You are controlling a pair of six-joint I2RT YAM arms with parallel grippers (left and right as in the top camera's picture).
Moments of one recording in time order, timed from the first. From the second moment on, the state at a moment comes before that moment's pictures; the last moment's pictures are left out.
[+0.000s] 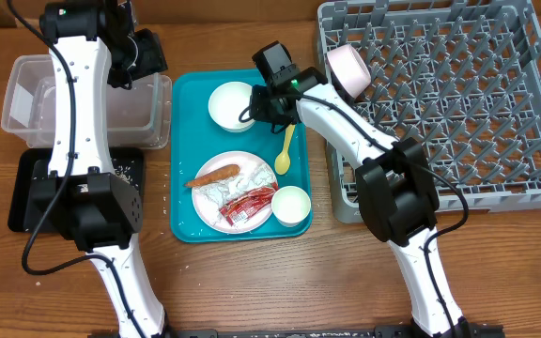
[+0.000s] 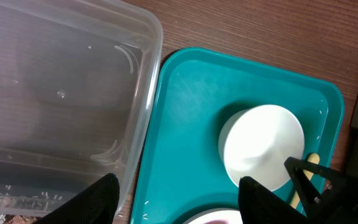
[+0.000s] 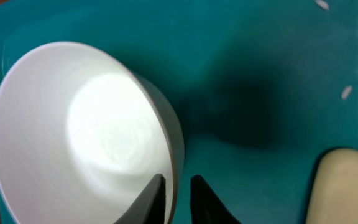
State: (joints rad) left arm 0.08 2.22 2.36 -1.35 0.15 -0.25; right arm 0.54 2.41 2.04 -0.73 -0.12 0.67
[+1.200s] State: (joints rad) left arm 0.07 2.22 2.36 -1.34 0.15 -0.25; right arm 0.41 1.66 2.16 -1.64 0.81 0.77
